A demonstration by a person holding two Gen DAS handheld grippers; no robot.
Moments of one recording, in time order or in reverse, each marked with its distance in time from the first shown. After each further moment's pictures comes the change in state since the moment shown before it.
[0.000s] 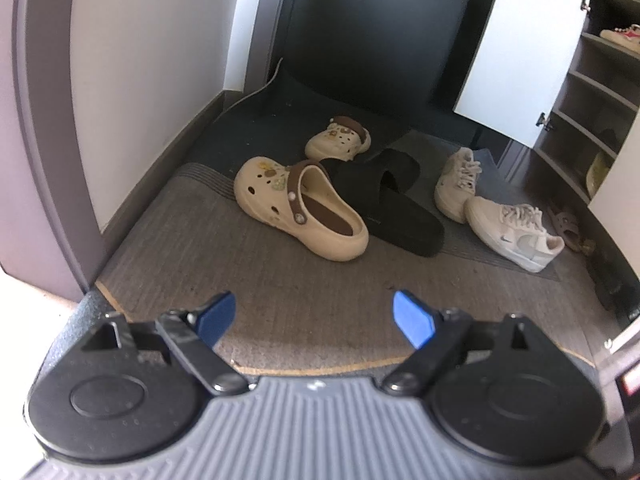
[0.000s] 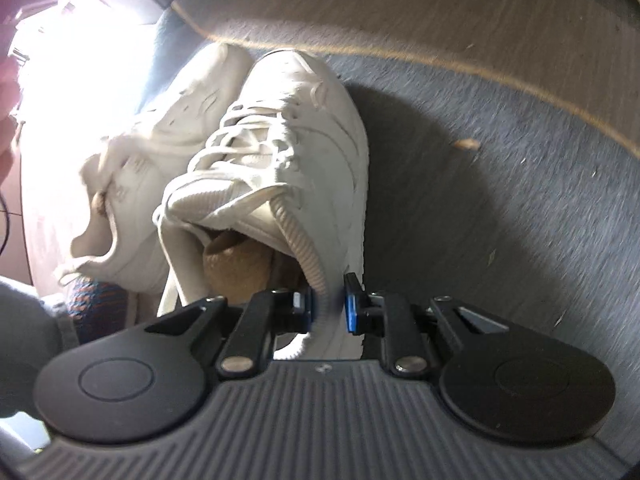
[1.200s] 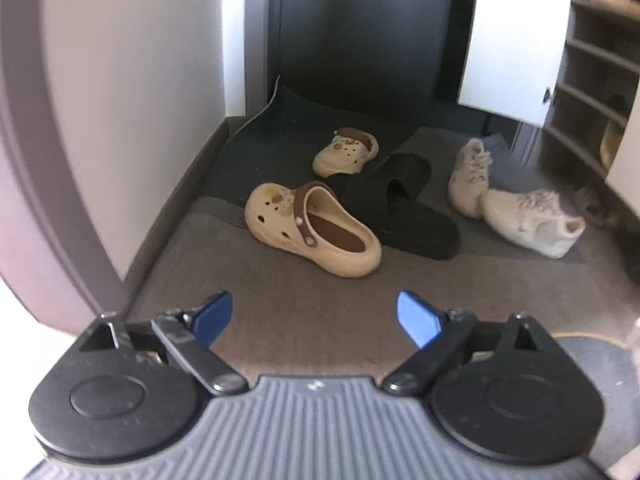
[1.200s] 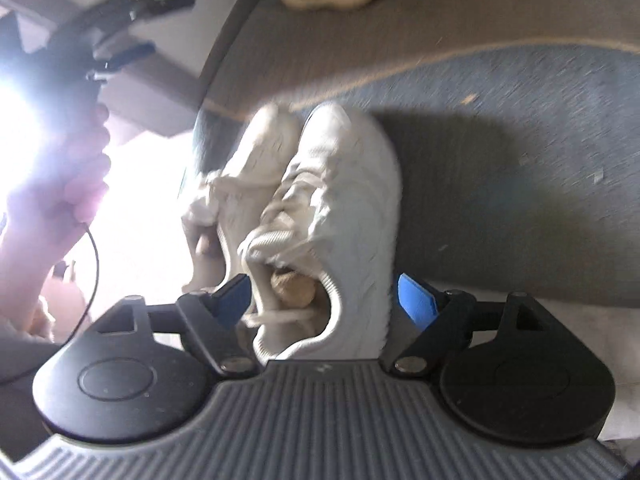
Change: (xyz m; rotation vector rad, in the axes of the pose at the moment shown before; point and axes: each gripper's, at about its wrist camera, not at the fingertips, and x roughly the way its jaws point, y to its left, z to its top) left arm 0.011 -0.039 0.039 0.166 0.006 0.124; right arm -0.062 0.021 -0.090 0.310 -0.357 0.092
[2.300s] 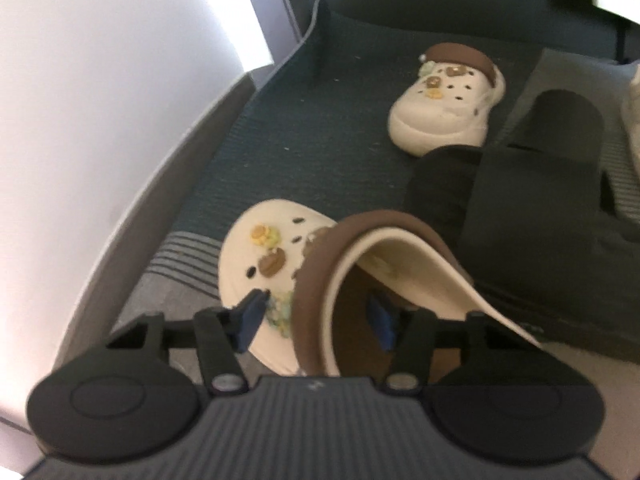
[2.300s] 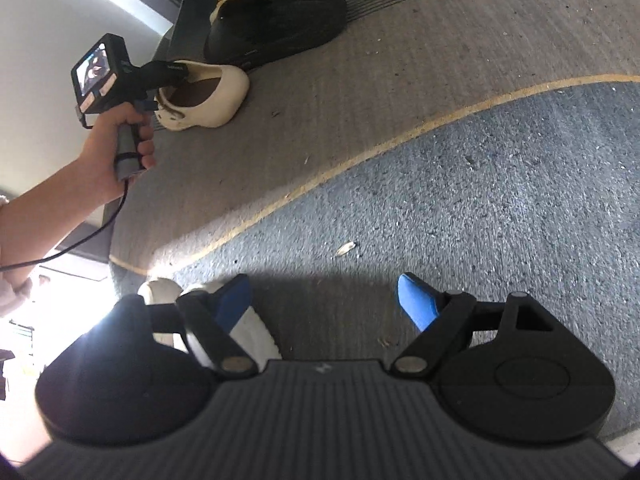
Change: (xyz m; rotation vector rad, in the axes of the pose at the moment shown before) left arm 0.325 -0.026 0.084 0.053 0.143 0.383; right arm 0.065 -0.106 0.102 0.234 -0.151 -0.081
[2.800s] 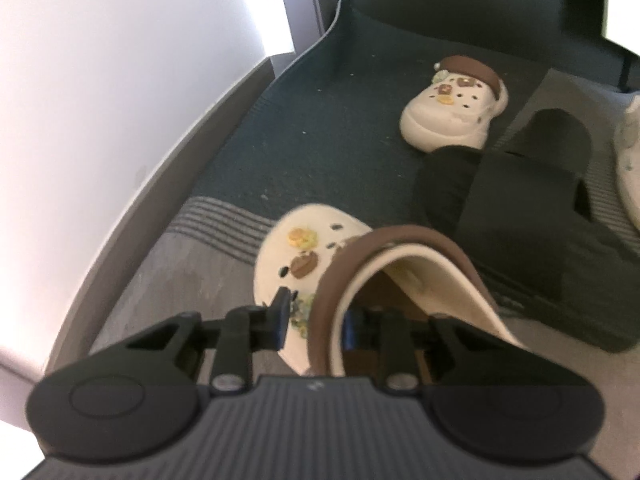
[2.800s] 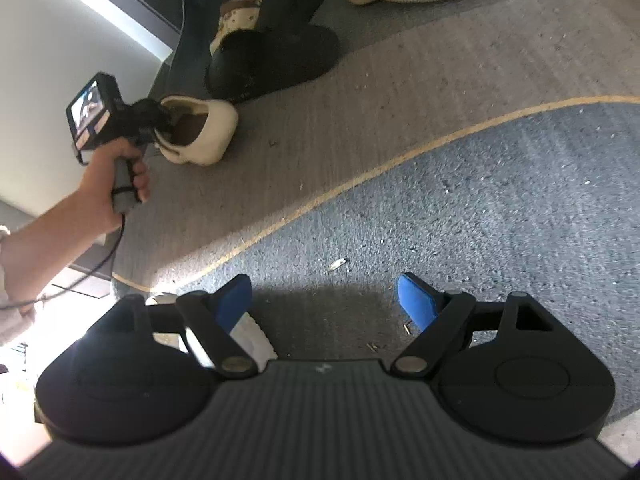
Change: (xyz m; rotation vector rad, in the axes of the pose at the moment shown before) left arm -0.040 0.028 -0.023 -0.097 0.050 -0.114; right arm -0.045 -0.001 -0.008 -0.004 -0.099 -0.023
